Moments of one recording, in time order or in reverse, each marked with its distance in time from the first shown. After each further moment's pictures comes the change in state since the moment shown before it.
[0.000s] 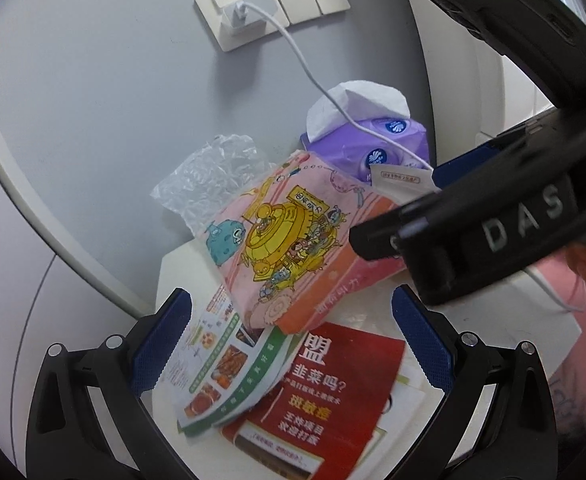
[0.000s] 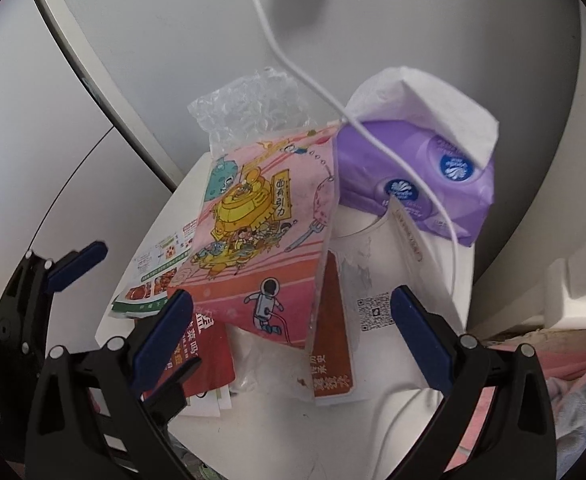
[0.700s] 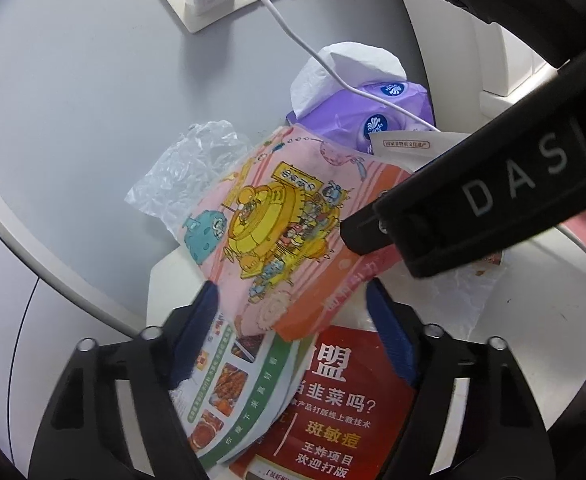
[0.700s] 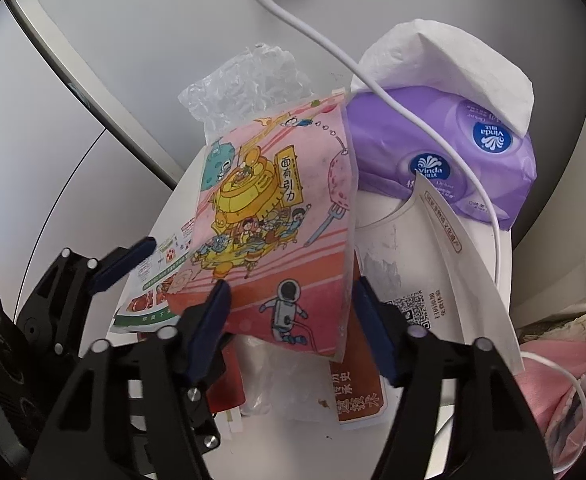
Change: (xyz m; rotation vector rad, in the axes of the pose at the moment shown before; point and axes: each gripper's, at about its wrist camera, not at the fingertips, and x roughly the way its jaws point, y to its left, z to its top) left arm 0.037 -0.003 -0.010 0.111 0.005 0.002; right arm 0.024 -0.001 0.001 0.082 0.033 0.057
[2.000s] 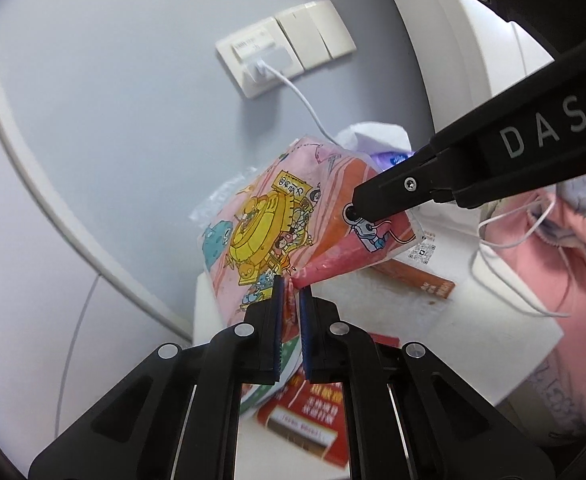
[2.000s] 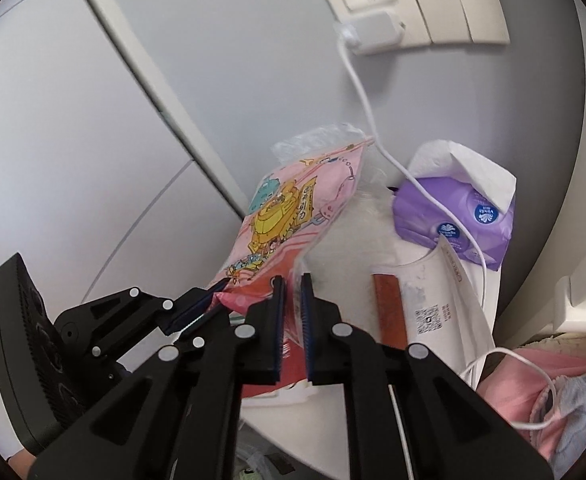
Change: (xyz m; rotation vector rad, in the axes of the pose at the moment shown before) left arm -0.110 -0.007 0.019 -0.090 -0.057 0.109; right arm -0.109 0.046 -0.020 -0.129 -0.146 0.137
